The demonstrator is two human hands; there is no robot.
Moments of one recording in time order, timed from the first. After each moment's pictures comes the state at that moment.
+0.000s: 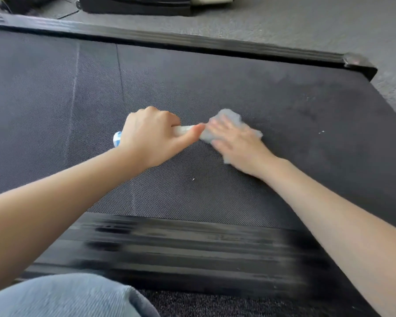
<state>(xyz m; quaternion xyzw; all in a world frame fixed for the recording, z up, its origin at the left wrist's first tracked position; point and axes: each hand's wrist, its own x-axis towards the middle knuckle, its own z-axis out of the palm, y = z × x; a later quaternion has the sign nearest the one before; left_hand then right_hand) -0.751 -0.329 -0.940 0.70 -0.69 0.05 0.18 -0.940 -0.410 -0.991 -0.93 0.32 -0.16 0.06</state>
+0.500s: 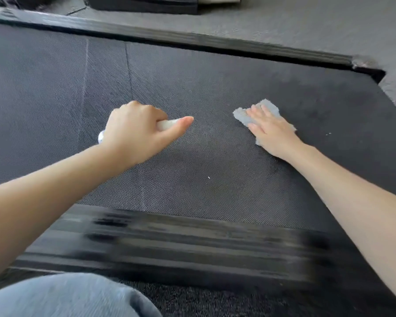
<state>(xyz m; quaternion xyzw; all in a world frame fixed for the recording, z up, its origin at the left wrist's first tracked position) -0.725 -0.307 -0.926 0.72 -0.67 0.03 0.18 -0.980 -0.482 -1.011 -0.87 0.47 -0.08 0.09</state>
